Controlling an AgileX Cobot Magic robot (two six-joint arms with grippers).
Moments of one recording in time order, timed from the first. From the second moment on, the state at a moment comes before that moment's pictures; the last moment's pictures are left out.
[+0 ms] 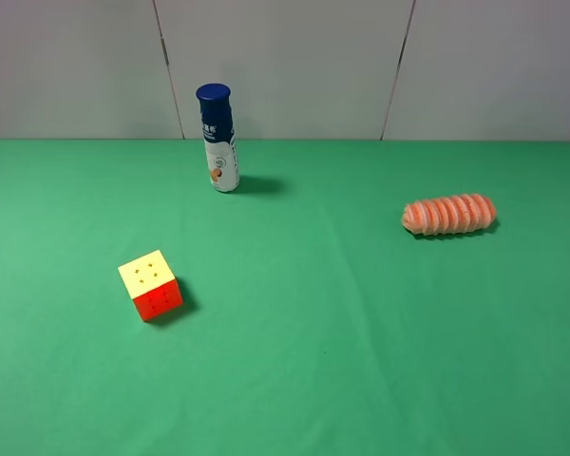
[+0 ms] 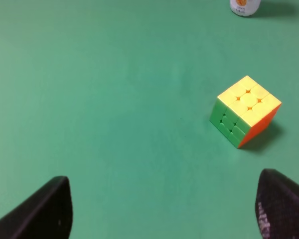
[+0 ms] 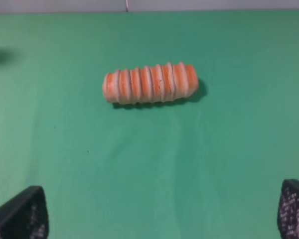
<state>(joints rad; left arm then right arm) -0.08 -0.01 -0.50 0.00 1.06 -0.02 0.13 -0.01 -0.49 -0.03 1.02 0.02</state>
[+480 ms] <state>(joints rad) -0.08 -0.01 -0.50 0.01 1.06 -0.02 0.13 -0.01 -0.49 -0.03 1.01 0.02</state>
